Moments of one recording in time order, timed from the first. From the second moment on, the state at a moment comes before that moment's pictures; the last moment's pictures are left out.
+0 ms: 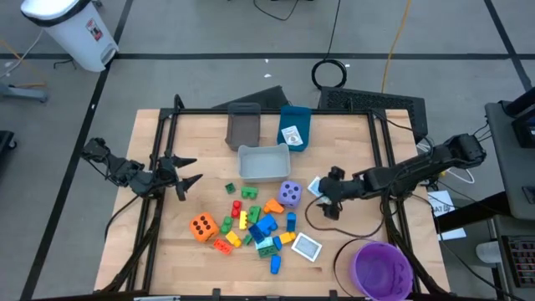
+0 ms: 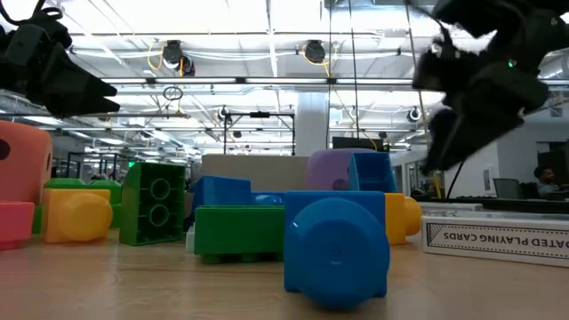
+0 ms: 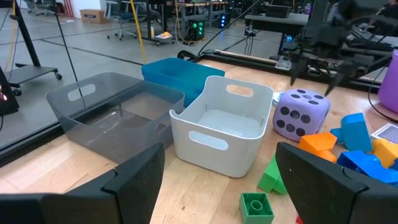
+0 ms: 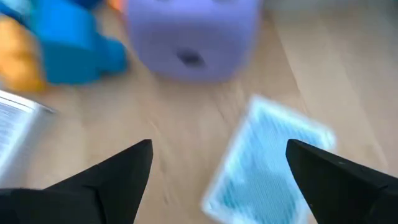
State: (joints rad) left arm -0.56 0.02 0.15 -0.44 -0.93 -0.34; right arm 0.23 1.22 0.58 -0.35 0.23 0.43
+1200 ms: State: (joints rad) left arm -0.56 0.02 0.15 -0.41 -0.93 -0.34; right arm 0.21 1.24 0.35 -0.15 0.31 0.49
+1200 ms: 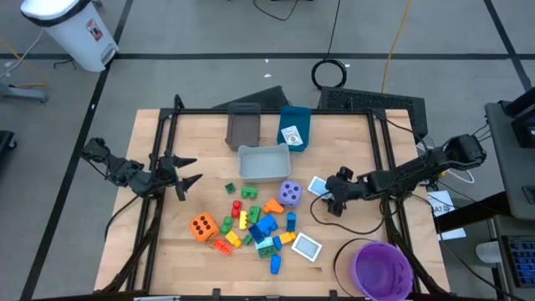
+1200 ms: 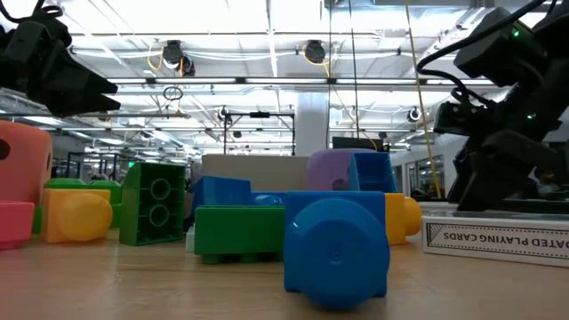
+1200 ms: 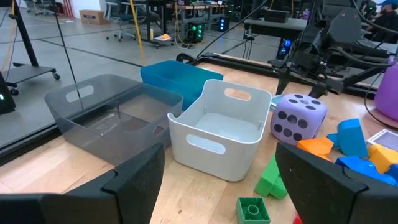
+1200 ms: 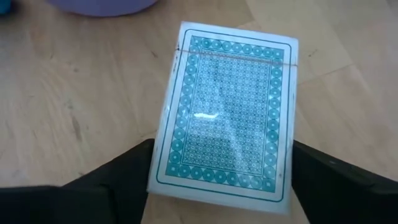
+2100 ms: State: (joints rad) left arm -0.56 0.02 0.15 -0.41 -0.93 -0.34; right arm 0.18 1.11 0.47 0.19 0.31 0.23
